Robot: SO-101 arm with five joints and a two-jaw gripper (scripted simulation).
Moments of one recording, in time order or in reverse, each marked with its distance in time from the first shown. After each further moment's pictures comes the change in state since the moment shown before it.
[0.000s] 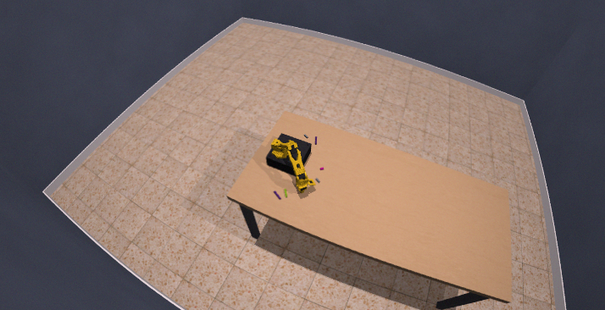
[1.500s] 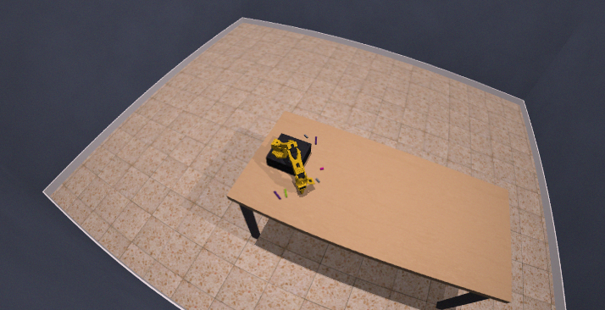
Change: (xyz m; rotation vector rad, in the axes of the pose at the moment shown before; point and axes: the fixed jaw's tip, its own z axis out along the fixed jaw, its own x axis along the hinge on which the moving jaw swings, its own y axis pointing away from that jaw) arm 0.000 0.009 0.001 -0.012 0.000 0.000
